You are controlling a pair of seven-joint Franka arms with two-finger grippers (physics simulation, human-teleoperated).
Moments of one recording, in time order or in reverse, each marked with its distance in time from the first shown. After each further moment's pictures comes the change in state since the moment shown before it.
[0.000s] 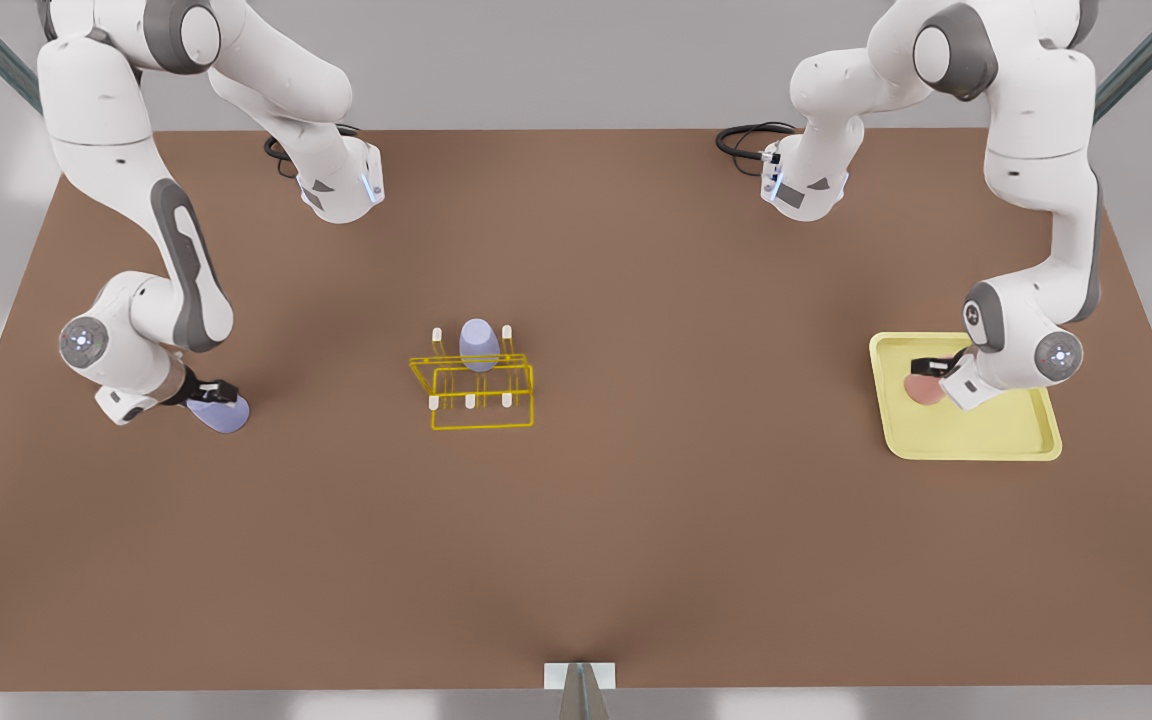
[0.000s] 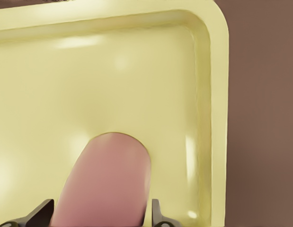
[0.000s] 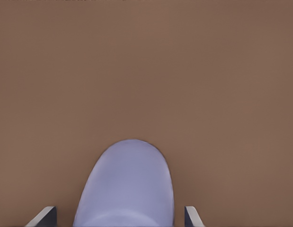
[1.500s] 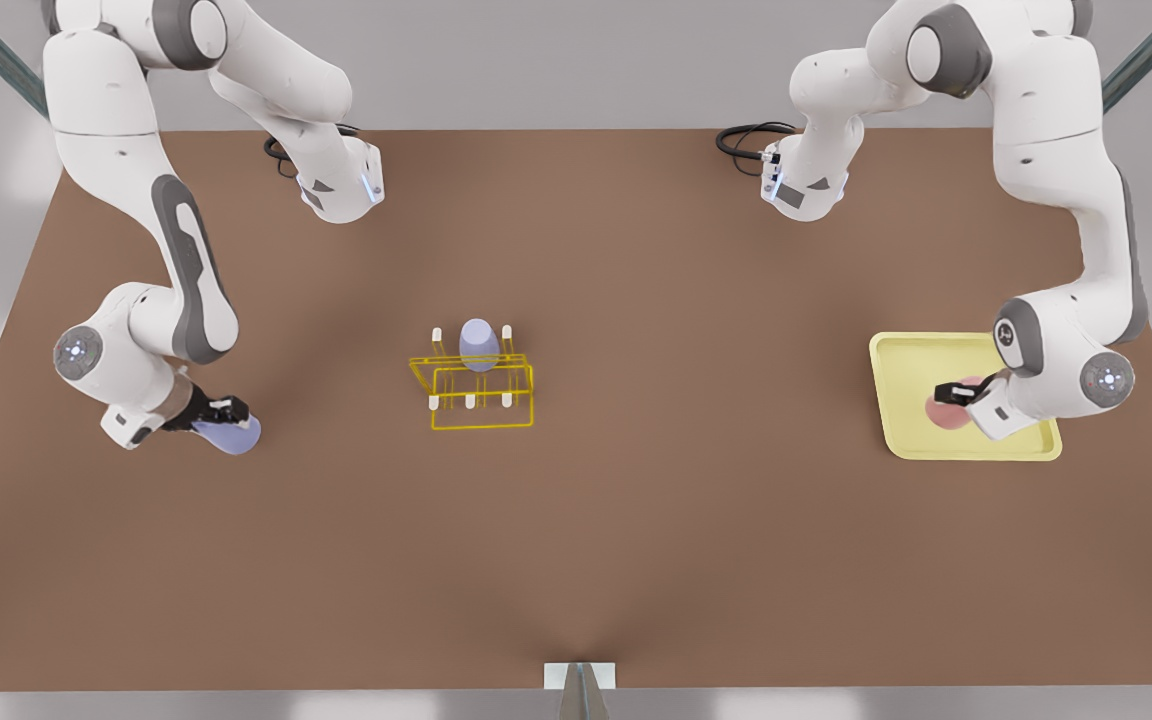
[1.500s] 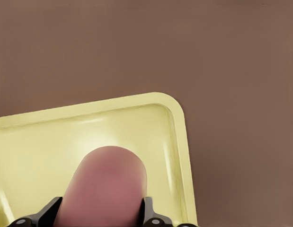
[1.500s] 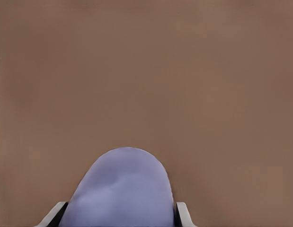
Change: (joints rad) left arm -0.035 0.011 -0.046 0.305 -0.051 -0.246 0.030; right arm 0.002 -0.013 0.121 0.152 0.114 -0.103 -0.118
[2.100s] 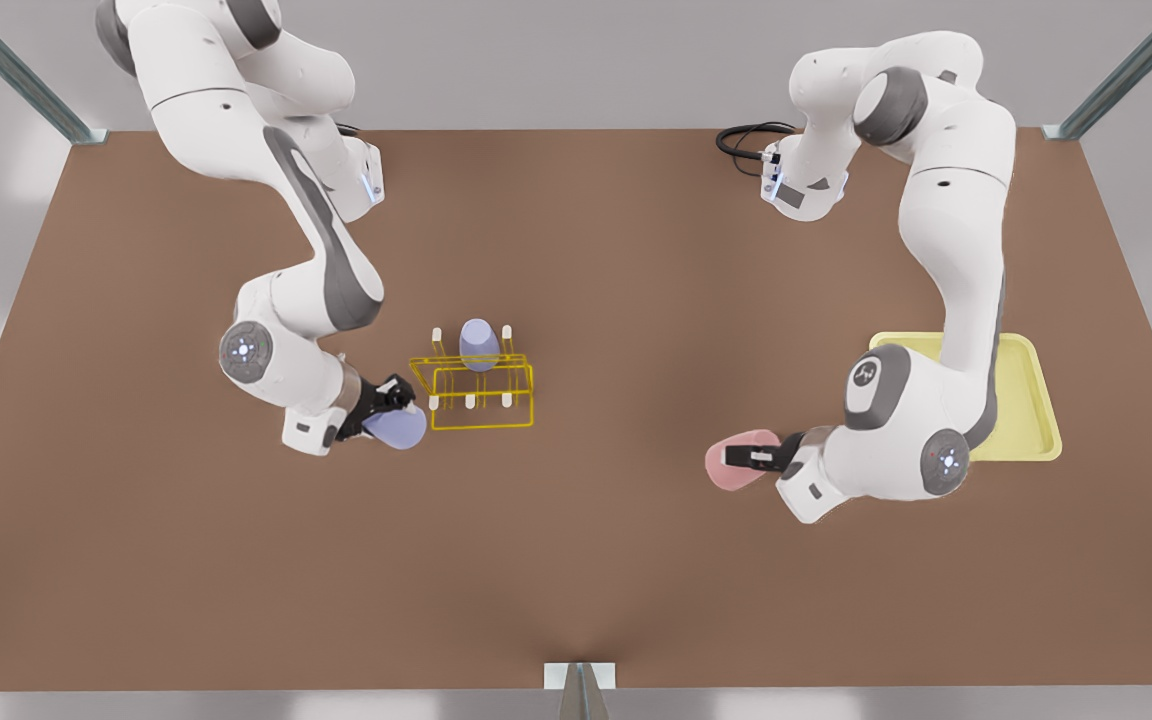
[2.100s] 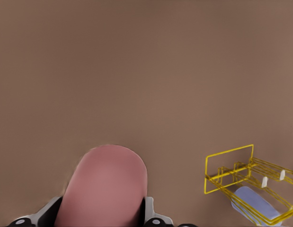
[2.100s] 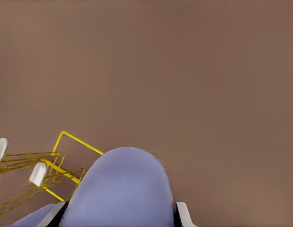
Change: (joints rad) left arm -0.091 0.360 -0.561 0.750 -0.244 -0.312 -0.668; right arm 0.341 0.008 0.142 0.235 0.125 -0.223 0.102
